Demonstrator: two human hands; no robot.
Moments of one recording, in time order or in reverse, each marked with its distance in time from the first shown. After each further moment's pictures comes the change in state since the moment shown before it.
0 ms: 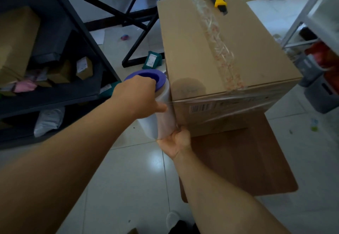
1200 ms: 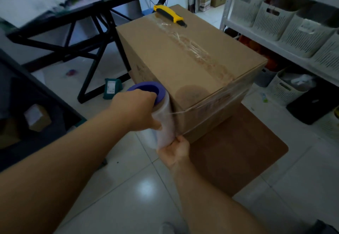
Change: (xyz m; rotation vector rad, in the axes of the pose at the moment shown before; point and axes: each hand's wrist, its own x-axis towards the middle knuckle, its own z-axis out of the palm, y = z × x) left_hand 0.043 -0.056 -0.004 0.213 0.015 0.544; right_hand 0.035 0.045 0.027 0.214 0.191 -0.422
